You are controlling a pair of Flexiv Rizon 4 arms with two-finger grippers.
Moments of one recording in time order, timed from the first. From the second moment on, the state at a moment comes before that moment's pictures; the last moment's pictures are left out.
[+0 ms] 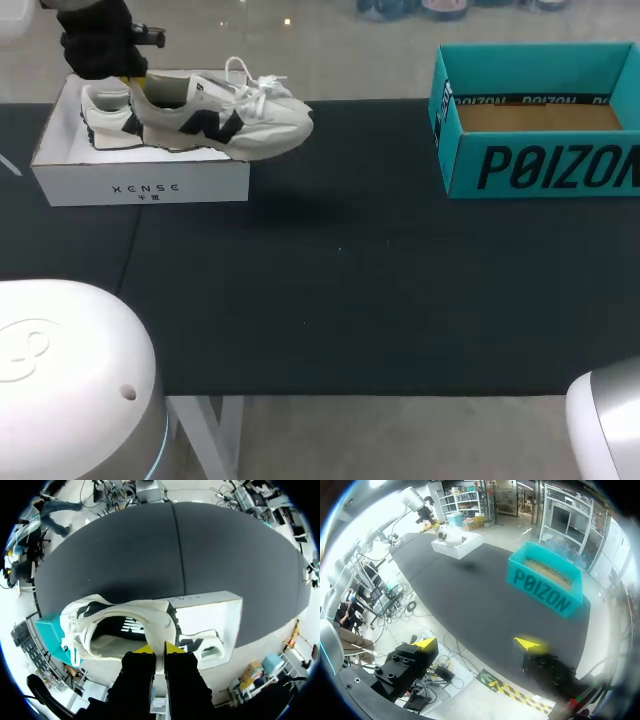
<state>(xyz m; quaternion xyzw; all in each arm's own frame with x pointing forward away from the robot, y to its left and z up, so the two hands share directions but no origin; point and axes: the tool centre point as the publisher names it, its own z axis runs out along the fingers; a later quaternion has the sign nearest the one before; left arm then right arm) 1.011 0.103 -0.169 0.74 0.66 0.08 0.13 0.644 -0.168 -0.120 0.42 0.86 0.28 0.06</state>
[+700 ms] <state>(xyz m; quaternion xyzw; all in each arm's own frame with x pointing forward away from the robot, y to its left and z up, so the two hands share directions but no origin) 0.929 -0.084 -0.249 0.76 0.65 0.03 0.09 0.644 -0.168 -0.120 0.42 0.86 0.28 0.06</state>
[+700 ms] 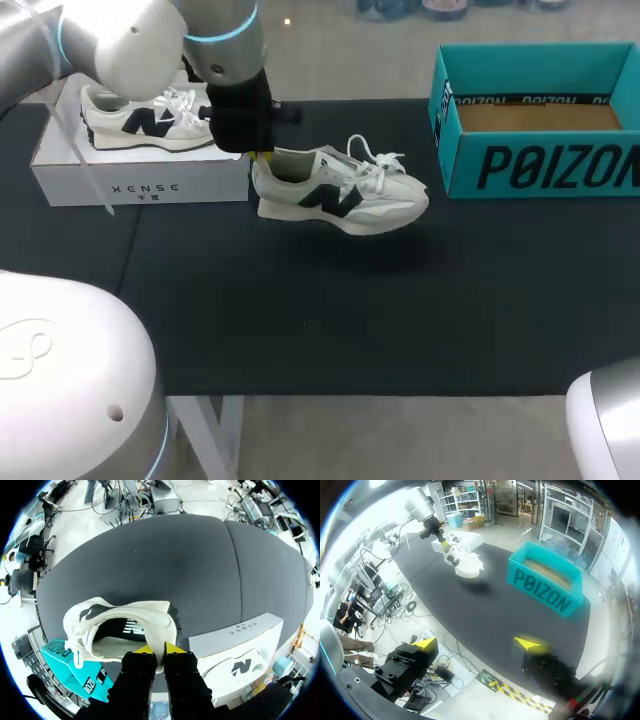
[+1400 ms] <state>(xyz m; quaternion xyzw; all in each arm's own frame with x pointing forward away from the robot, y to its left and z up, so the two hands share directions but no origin) 0.871 -0.200 -0.306 0.75 0.66 0.01 0.08 0.644 -0.168 -0.120 0.42 0.86 0.28 0.06</state>
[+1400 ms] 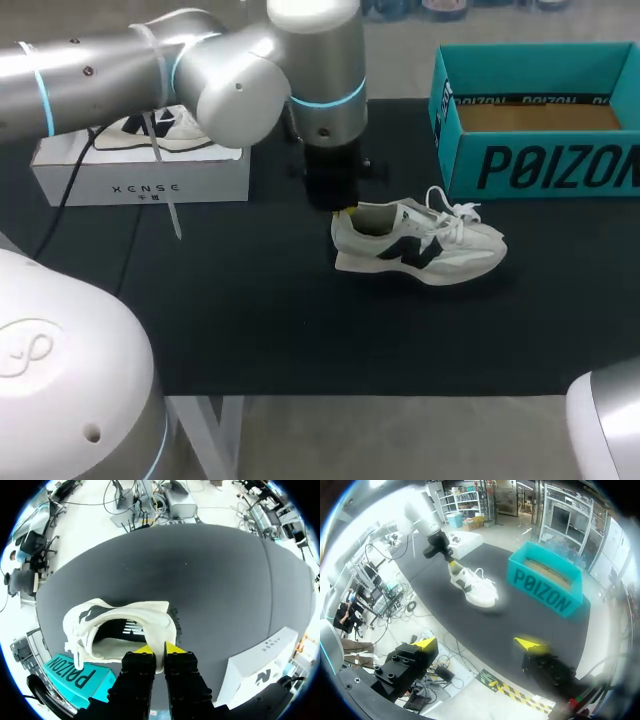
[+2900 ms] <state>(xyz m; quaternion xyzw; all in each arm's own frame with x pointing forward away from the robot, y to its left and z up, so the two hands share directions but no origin) 0.866 -0.176 -0.281 0.72 0.68 -0.02 0.09 0.644 -0.168 -0.120 0.42 0.86 0.28 0.06</state>
